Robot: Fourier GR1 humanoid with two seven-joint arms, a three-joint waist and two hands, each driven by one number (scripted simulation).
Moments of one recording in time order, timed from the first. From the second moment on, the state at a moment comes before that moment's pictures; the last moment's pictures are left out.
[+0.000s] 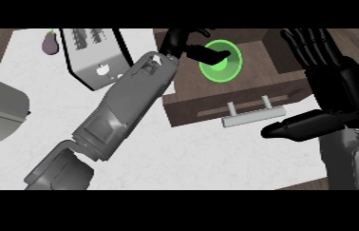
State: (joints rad) left arm -1.28 0.00 -0.36 -0.33 0.37 0.28 -0.24; right arm -0.39 -0.21 -0.09 -1.76 -0.16 0.25 0.06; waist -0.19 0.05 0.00
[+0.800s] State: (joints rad) left arm -1.26 0.00 -0.30 -0.42 0.62 0.31 -0.47; right arm -0.36 -0.34 0.16 -1.78 -0.22 0.61 0.18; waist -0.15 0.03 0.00
